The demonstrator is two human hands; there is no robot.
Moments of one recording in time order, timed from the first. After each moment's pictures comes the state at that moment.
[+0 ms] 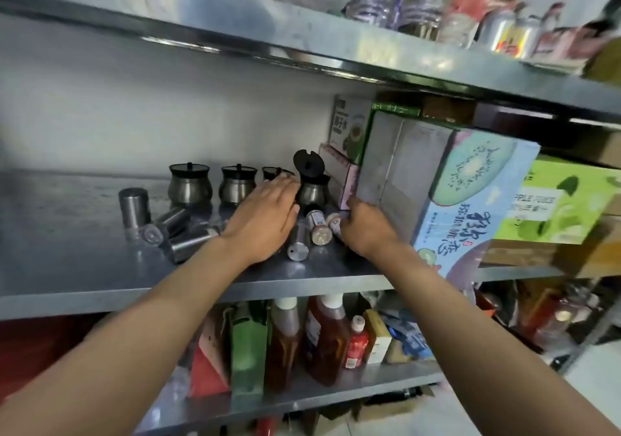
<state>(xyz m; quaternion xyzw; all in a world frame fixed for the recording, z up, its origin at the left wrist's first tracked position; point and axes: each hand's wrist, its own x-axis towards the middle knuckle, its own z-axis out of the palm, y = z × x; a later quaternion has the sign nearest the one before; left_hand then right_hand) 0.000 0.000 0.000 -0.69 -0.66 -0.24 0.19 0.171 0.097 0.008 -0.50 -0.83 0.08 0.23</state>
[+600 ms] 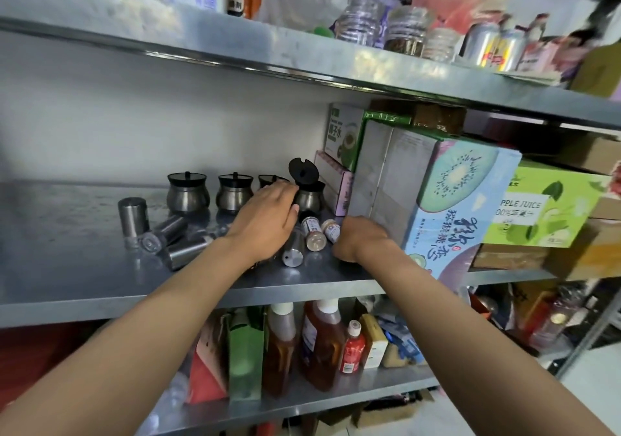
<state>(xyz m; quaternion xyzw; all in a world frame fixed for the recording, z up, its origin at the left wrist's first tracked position) 0.011 0.004 0.014 -0.68 -0.67 -0.26 0.15 0.171 0.087 0.020 -0.56 -0.83 -0.02 0.05</state>
